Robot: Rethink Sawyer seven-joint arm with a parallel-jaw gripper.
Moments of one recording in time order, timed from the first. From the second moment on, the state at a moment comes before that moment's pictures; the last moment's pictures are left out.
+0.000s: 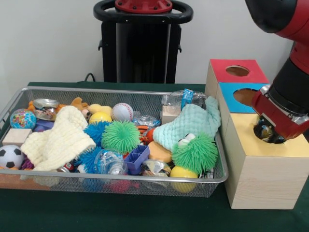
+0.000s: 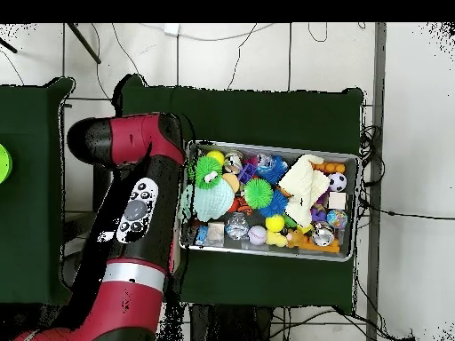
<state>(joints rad) 0.29 -0.16 -0.44 0.89 0.19 1.01 2.84</state>
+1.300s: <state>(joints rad) 0.19 -0.20 -0.43 0.77 0.19 1.27 2.84</state>
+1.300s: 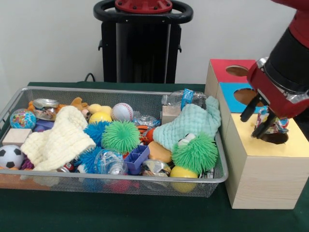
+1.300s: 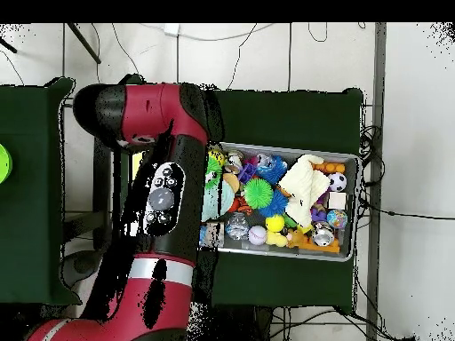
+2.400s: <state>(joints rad) 0.16 -0.27 -0.43 0.77 0.19 1.27 2.84</state>
